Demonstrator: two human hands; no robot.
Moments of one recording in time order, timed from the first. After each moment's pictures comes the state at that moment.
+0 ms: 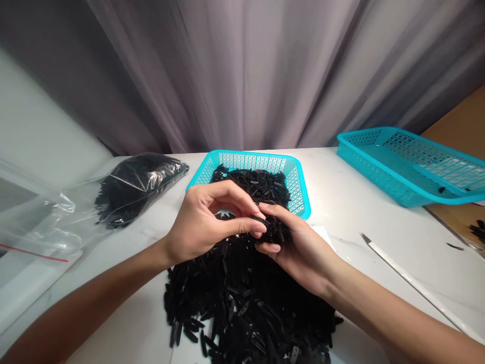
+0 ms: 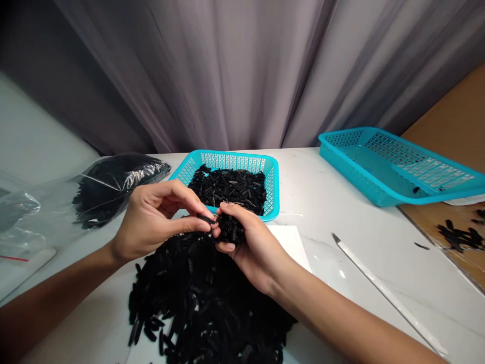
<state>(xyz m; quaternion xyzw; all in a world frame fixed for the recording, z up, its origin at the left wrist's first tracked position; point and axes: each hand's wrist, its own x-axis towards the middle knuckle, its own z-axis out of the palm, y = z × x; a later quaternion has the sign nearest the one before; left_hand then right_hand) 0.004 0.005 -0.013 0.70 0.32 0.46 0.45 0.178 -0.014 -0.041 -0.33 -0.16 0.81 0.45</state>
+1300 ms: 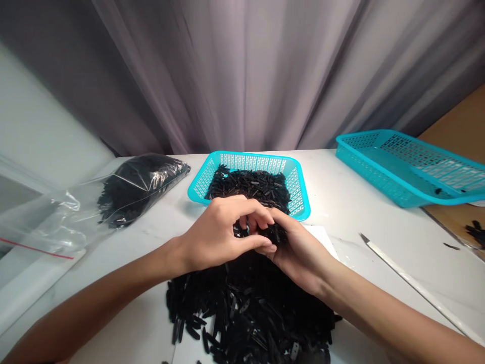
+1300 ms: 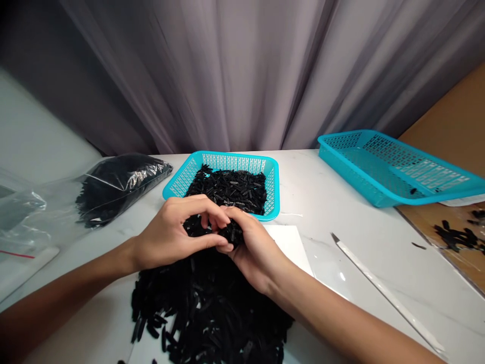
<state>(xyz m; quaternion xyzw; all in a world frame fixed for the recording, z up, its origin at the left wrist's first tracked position) 0.011 0.004 -0.023 0.85 0.30 0.34 0.28 0.173 -0.019 -0.047 -0.33 -0.22 0.79 0.46</state>
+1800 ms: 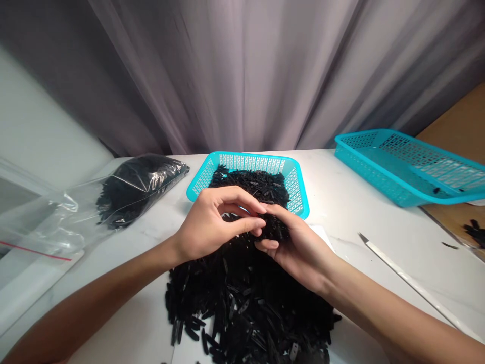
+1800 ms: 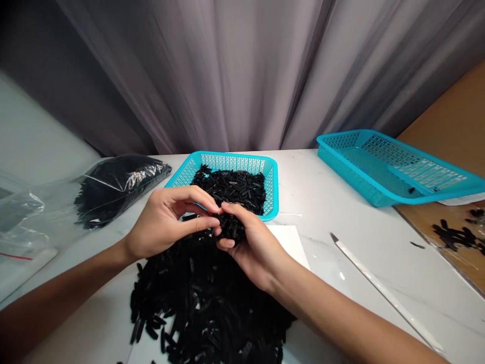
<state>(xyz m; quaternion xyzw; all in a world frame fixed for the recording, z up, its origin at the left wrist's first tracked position) 0.008 0.007 -0.022 0.70 0.33 0.42 0.48 0.177 -0.014 -0.045 -0.32 -0.16 0.81 0.46</state>
